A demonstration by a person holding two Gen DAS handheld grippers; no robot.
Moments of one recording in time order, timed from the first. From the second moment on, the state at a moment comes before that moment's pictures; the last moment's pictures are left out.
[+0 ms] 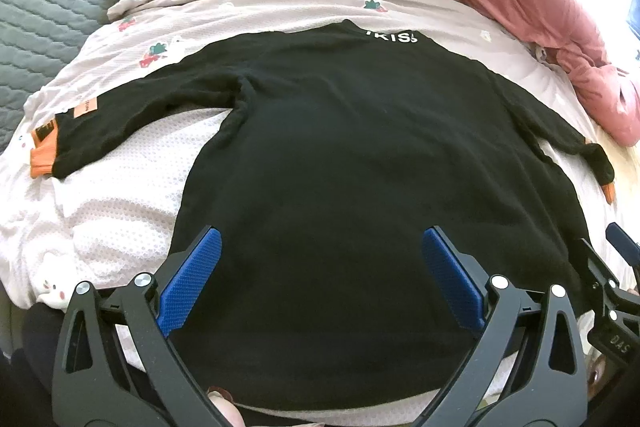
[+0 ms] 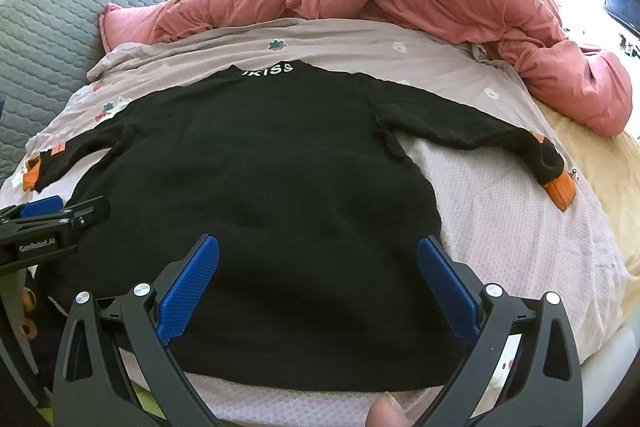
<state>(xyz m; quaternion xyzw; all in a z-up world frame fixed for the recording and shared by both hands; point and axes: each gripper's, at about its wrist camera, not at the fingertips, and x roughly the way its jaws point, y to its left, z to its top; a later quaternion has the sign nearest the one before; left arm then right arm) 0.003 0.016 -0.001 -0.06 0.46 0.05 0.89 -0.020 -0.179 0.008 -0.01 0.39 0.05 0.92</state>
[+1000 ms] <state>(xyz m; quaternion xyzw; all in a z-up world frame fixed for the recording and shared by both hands) 0.100 0.008 0.015 -0.06 0.47 0.06 0.88 0.064 -0.266 0.025 0.04 0.38 -0.03 0.93</state>
